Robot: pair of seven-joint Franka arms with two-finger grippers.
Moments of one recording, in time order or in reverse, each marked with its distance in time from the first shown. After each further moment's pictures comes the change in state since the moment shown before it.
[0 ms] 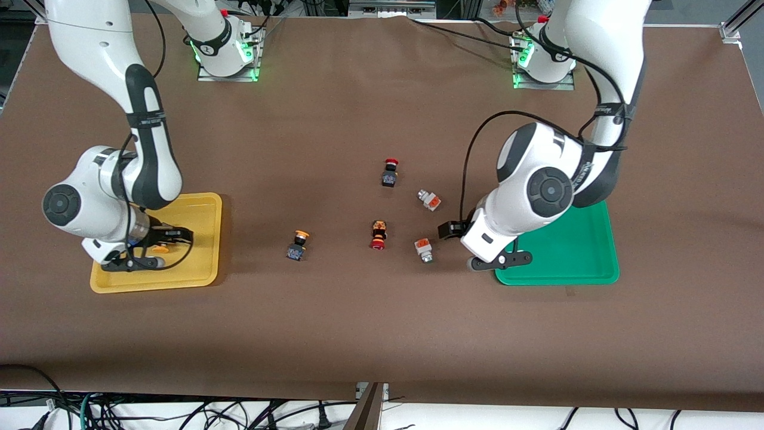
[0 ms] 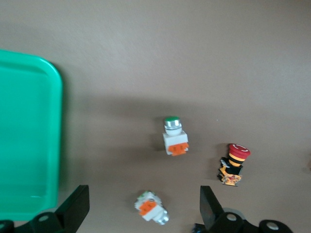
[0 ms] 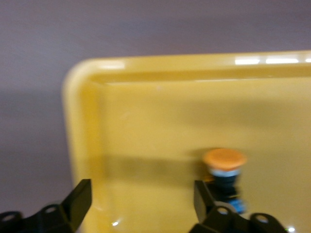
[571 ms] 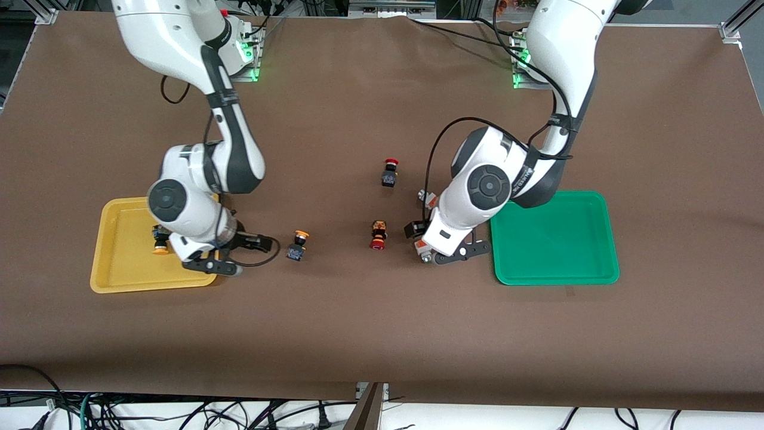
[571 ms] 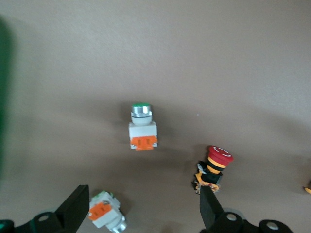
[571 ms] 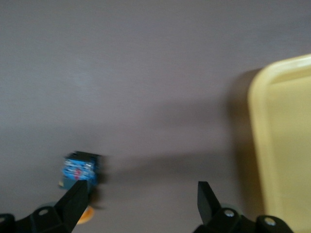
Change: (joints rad) left arm -0.097 0.072 0.001 -0.001 0.000 0.111 -0.194; right arm 0.203 0.063 0.071 0.086 0.002 0.091 0.444
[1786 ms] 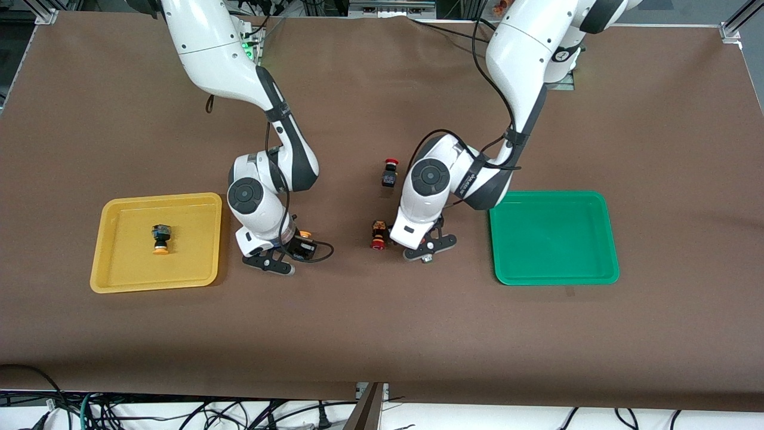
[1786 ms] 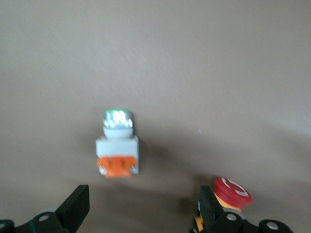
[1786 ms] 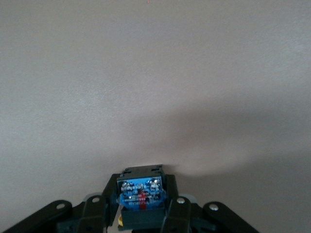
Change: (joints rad) left arm -0.092 0.131 0.027 0.000 0.171 0.188 -0.183; right arm 0.031 0.128 0.097 0.030 0.010 0.198 0.187
